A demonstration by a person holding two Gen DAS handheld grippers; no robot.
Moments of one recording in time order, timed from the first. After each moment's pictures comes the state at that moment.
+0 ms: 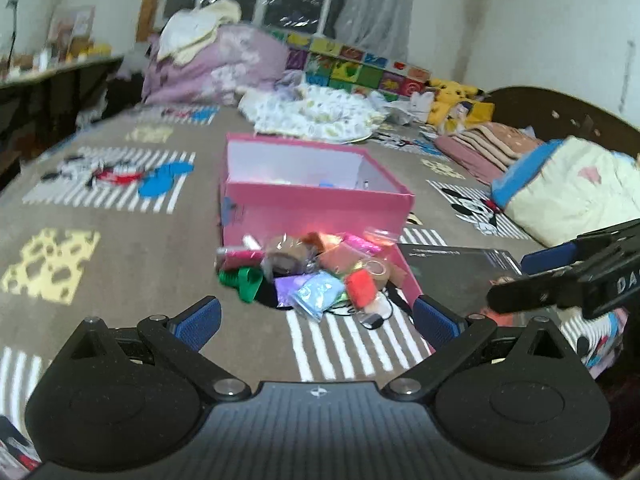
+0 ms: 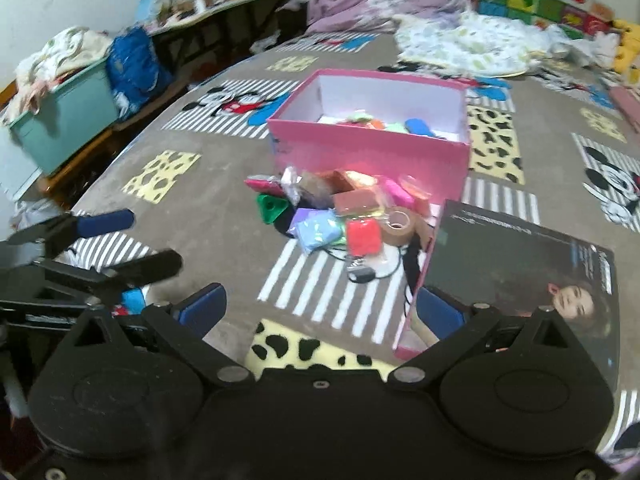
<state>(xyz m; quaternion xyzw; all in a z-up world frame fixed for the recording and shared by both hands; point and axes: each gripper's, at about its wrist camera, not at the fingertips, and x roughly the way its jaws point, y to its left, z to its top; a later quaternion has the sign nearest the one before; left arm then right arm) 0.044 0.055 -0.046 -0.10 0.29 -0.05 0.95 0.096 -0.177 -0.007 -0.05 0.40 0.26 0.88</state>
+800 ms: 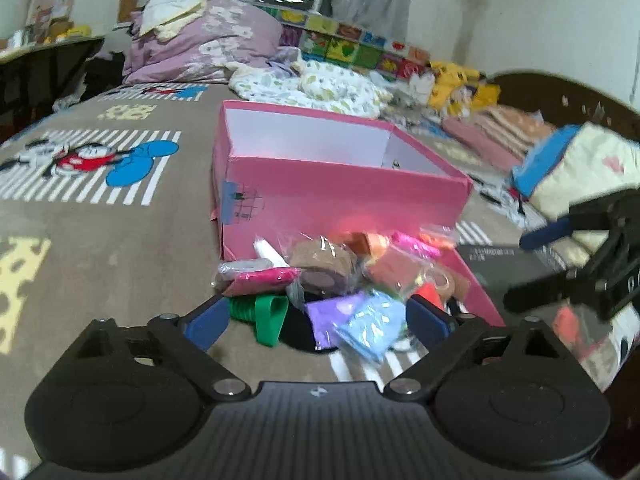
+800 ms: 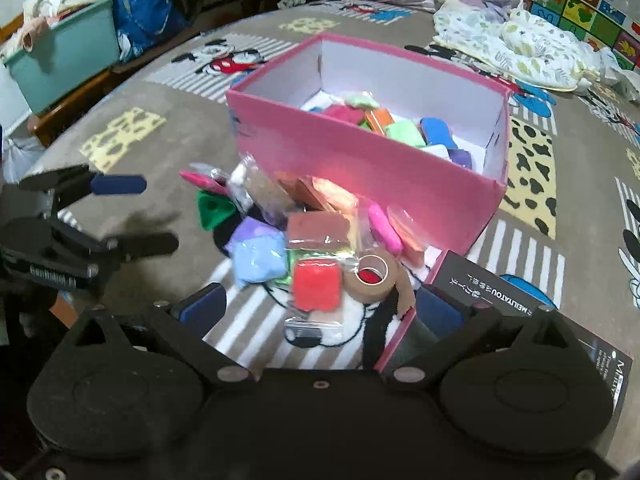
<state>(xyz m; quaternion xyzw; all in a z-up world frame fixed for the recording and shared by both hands) 0.154 0.088 -0.120 -0.09 0.31 -0.08 0.94 0.210 -0.155 -0.062 -0.14 0.43 0.30 0.84</state>
